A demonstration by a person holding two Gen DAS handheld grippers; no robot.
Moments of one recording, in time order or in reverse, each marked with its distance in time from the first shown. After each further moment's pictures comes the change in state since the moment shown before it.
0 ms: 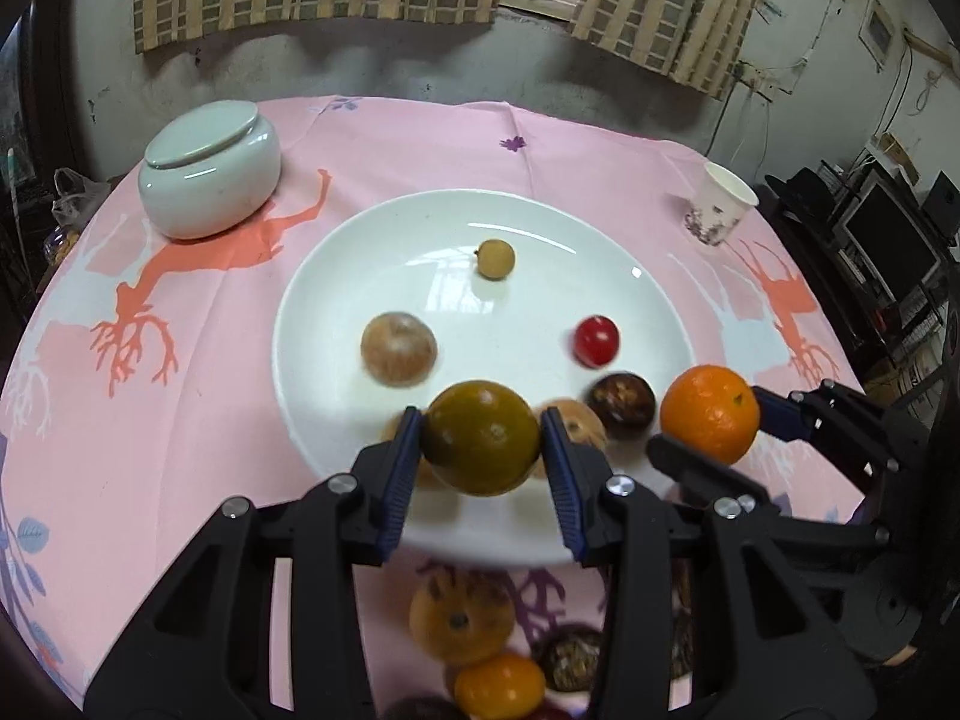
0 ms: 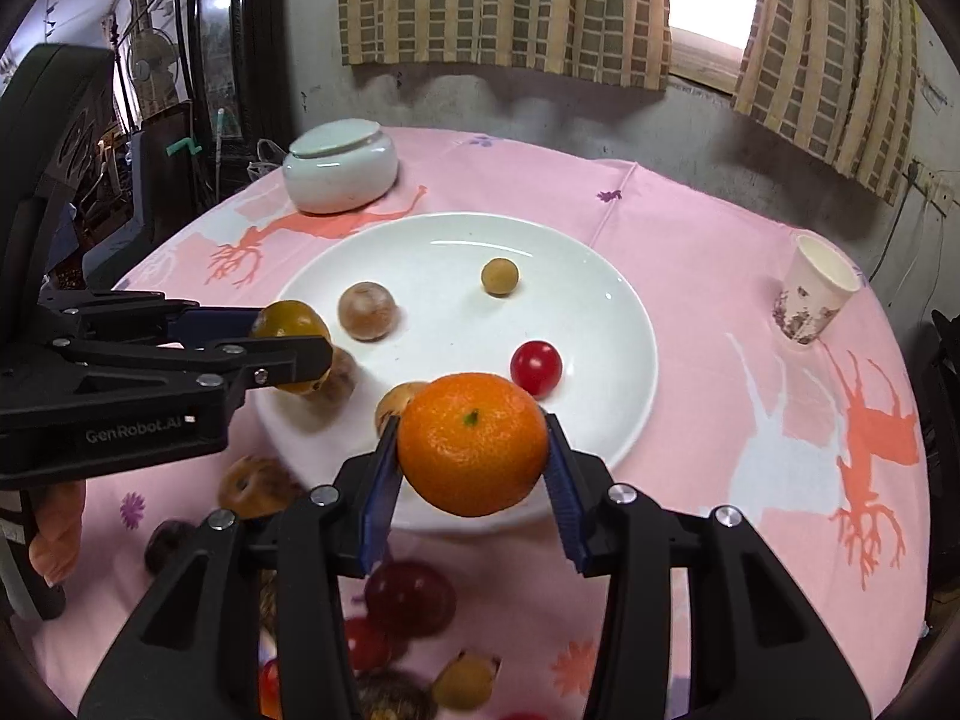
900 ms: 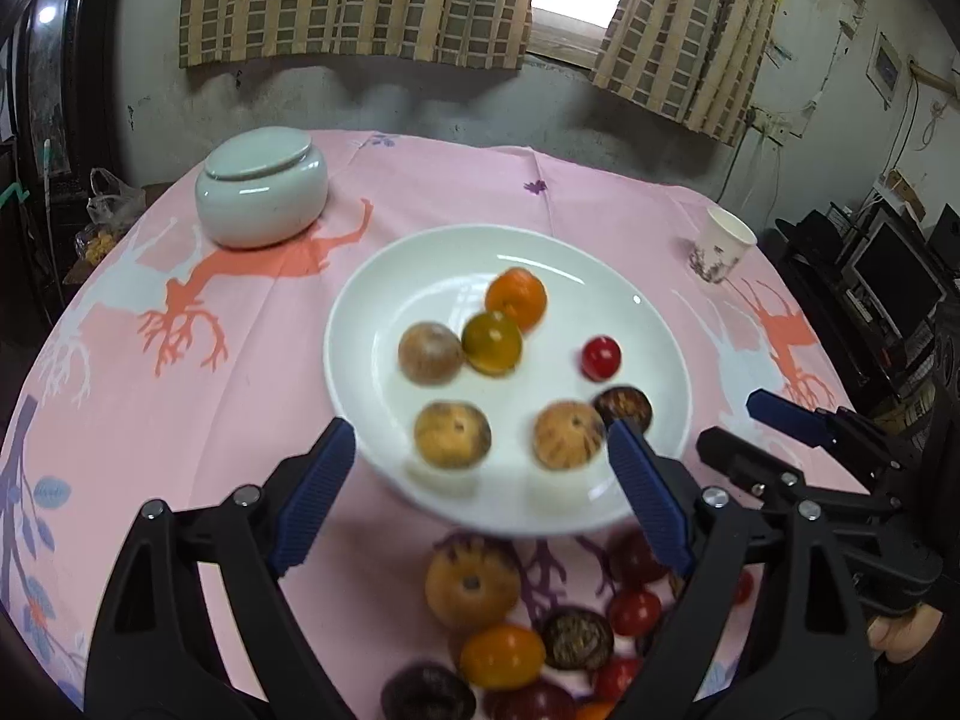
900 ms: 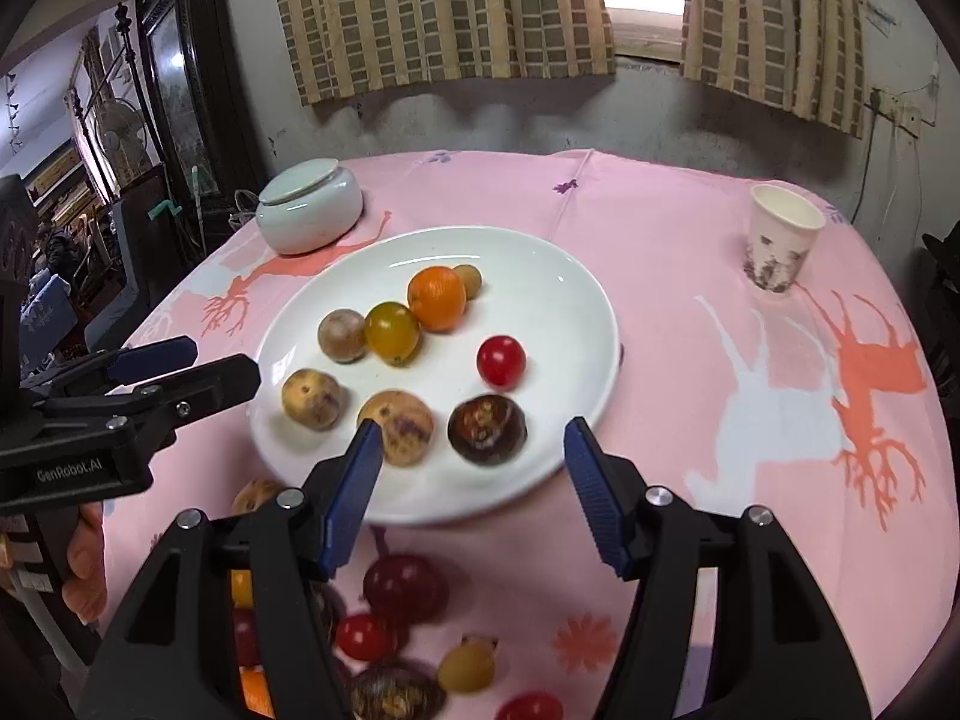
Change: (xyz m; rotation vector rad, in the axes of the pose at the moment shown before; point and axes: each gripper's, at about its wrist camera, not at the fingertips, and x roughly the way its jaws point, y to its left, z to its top) left arm -0.049 0.004 -0.030 -0.053 -0.106 0.031; right arm -0.045 -0.024 -0.027 0.173 -0.054 0.024
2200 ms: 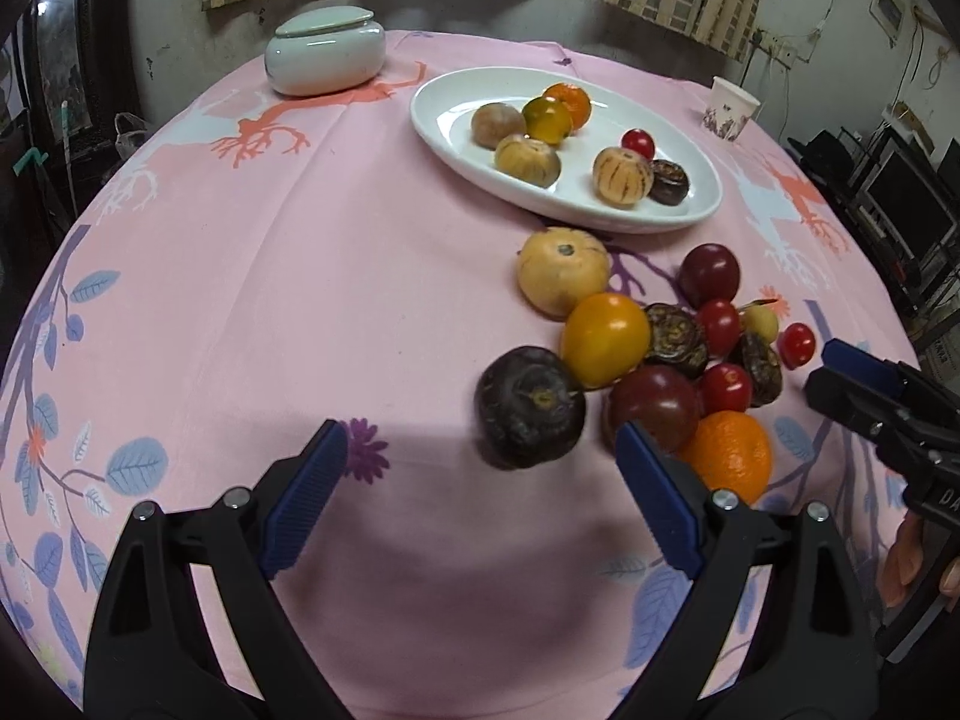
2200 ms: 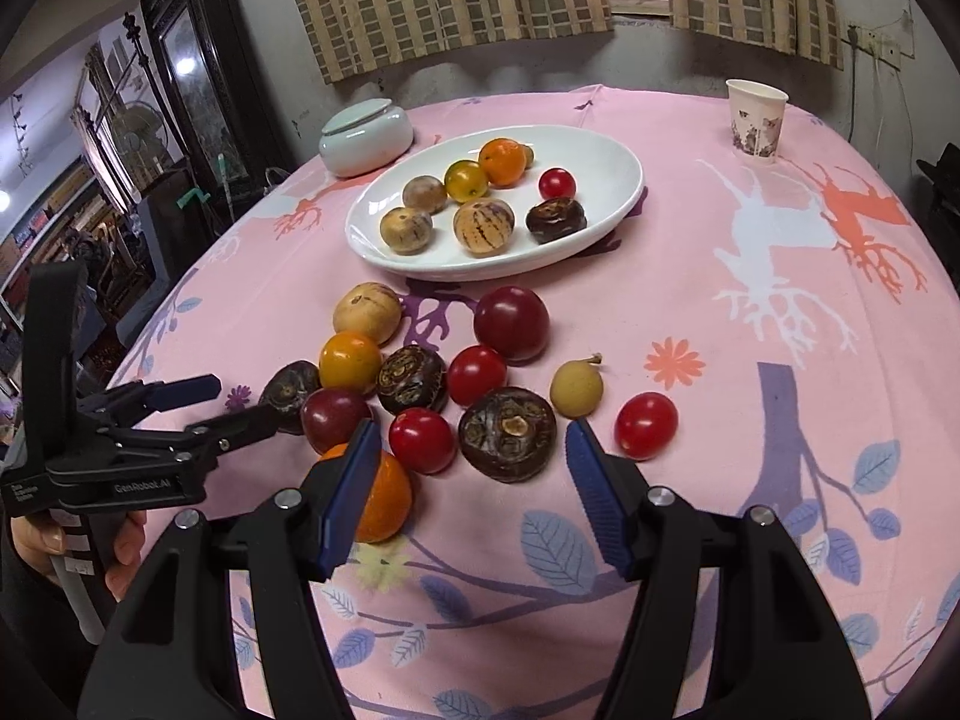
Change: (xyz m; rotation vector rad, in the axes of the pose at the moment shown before) left arm -0.033 0.037 -0.126 0.047 0.147 0.072; right arm -0.045 0.036 -0.107 0.093 0.050 0.087
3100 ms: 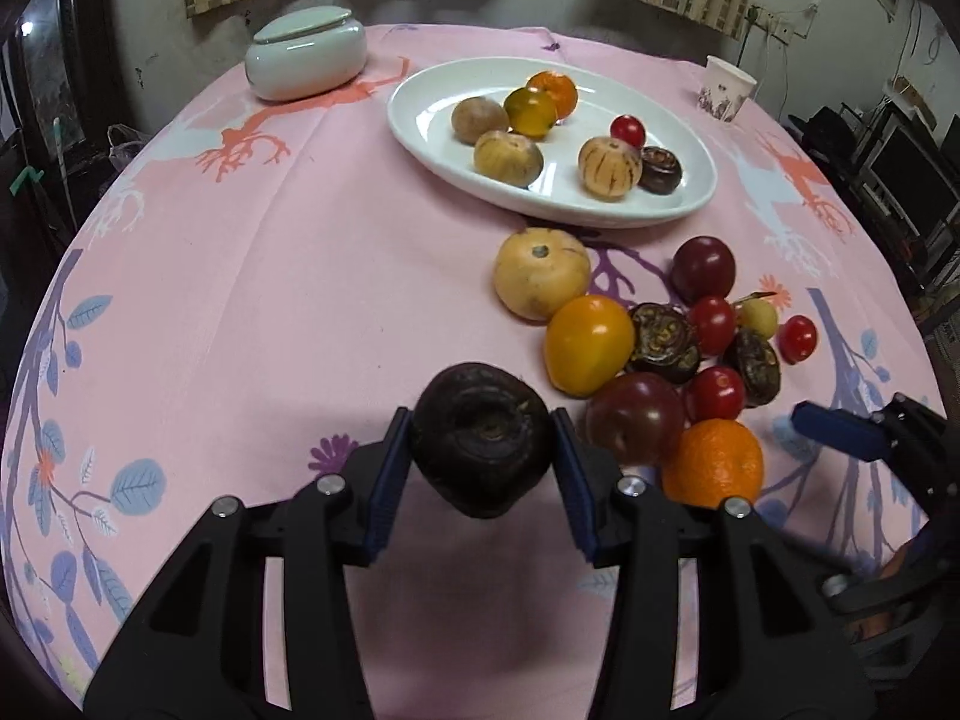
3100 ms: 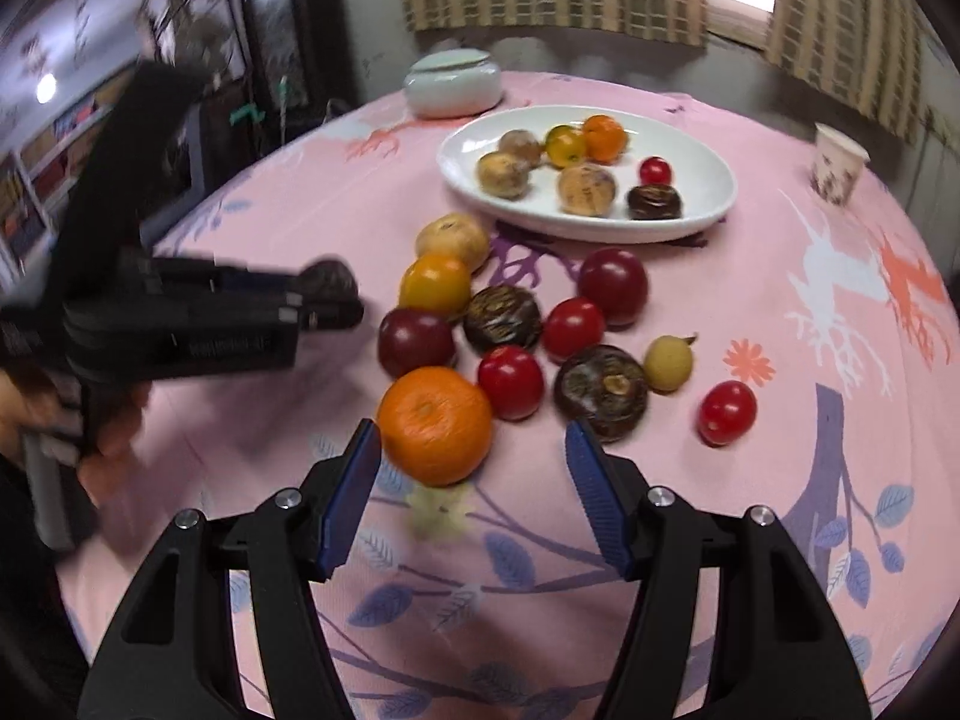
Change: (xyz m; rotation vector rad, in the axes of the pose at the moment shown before) left arm 0.000 -0.013 0.011 0.032 0.036 -0.006; right arm 0.013 0.060 -0.028 -0.309 0.090 -0.026
